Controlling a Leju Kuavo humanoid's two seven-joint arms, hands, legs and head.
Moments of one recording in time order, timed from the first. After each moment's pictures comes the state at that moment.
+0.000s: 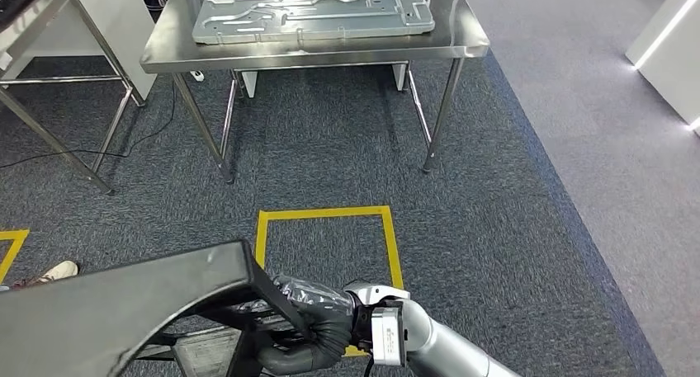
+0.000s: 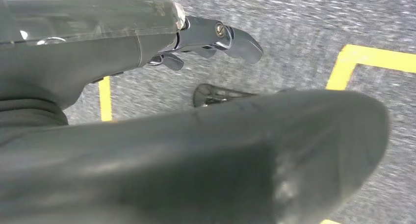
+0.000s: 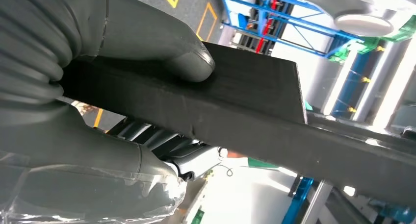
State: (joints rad) left arm -0.05 0.03 1.33 -0.23 -0.89 -0.25 -0.30; right arm -0.39 -0.01 0.81 -1.54 0.02 0.41 -0.70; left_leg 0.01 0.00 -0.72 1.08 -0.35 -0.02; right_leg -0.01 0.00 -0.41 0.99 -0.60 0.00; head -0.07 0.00
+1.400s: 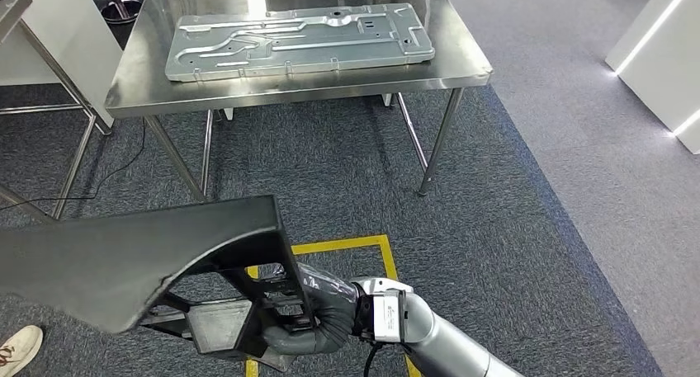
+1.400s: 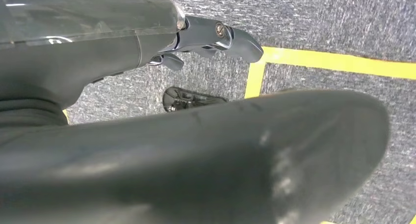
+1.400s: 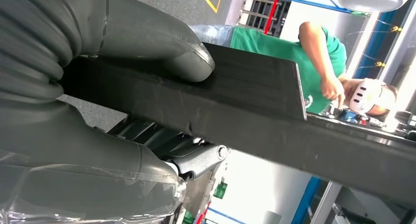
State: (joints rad) left arm -0.05 0.02 1.34 -0.23 -0.90 -0.26 -0.34; right arm -0.39 0.00 0.79 -1.50 -0.03 0.41 -0.68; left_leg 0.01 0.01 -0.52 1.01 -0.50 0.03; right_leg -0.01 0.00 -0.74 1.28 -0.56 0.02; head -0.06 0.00
